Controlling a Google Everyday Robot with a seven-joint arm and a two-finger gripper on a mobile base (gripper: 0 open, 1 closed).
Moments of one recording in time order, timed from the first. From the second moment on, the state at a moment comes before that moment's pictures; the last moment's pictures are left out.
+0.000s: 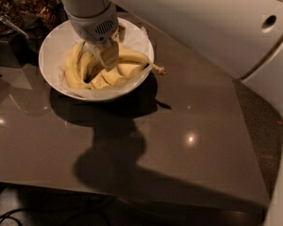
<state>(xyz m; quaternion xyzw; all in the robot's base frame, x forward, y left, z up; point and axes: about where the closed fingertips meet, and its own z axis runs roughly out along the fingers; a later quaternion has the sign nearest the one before) 0.559 0.075 0.951 -0.88 0.45 -0.16 0.06</state>
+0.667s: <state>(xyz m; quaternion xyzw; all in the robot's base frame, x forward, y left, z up) 0.562 0.081 0.965 -0.87 0.46 -0.17 0.07</state>
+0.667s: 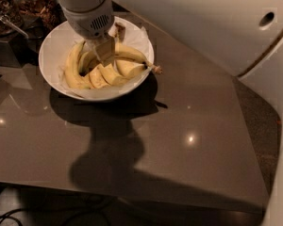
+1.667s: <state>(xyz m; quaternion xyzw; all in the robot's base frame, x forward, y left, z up) 0.540 0.094 0.995 -0.85 0.48 -0.20 0.07</state>
